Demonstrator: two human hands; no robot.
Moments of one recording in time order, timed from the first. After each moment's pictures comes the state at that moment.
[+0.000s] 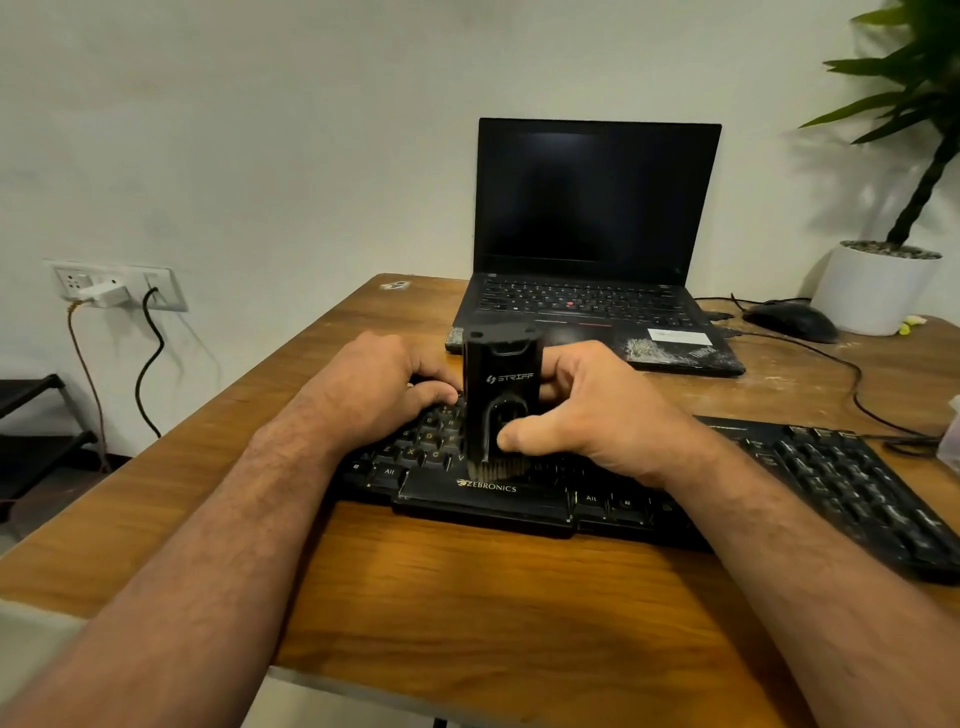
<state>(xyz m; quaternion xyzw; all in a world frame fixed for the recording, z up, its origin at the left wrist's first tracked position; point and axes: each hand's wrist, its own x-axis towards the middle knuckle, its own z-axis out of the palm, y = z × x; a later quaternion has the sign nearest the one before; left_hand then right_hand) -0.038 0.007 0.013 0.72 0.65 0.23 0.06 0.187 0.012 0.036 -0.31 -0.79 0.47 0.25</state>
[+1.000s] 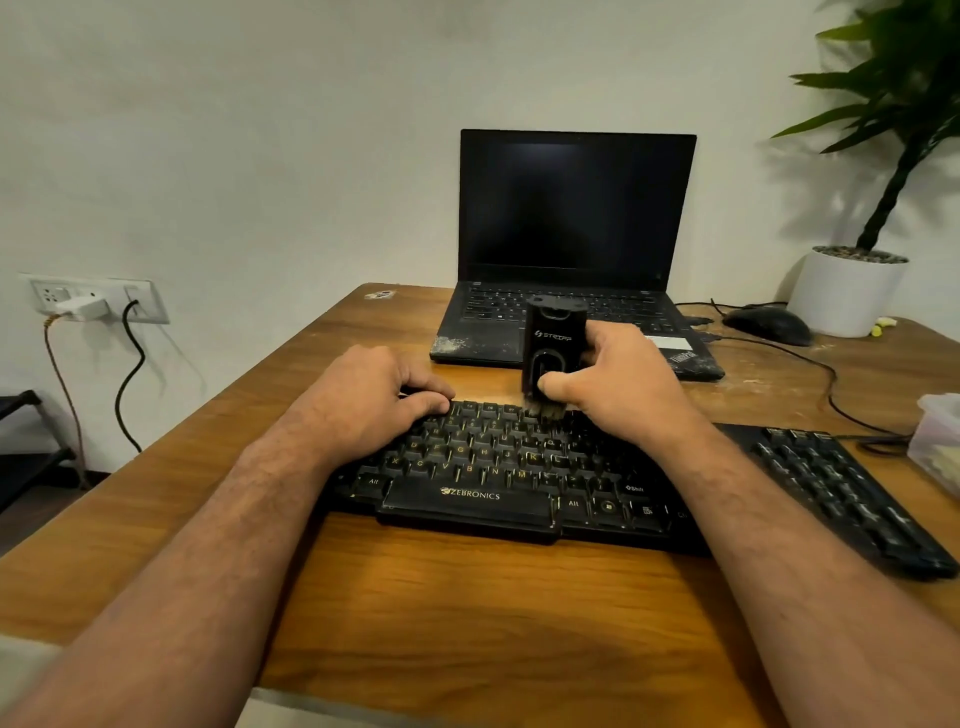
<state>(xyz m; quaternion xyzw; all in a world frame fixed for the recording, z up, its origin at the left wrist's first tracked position) -0.027 0.006 0.016 0.71 0.66 0.24 0.07 0.202 0.061 0.027 -0.51 -0.75 0.25 0.34</state>
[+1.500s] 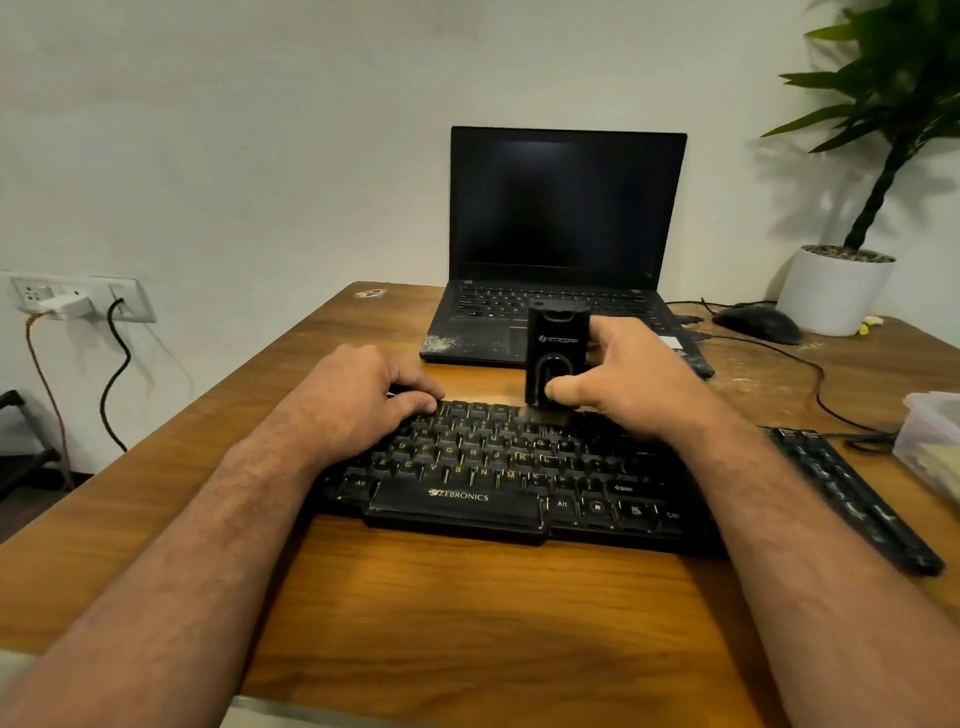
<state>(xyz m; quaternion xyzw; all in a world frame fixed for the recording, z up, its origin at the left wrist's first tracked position) -0.027 0.008 0.015 0.71 0.67 0.23 0.07 0.221 0.059 0.038 -0.48 -0.78 0.26 0.30</state>
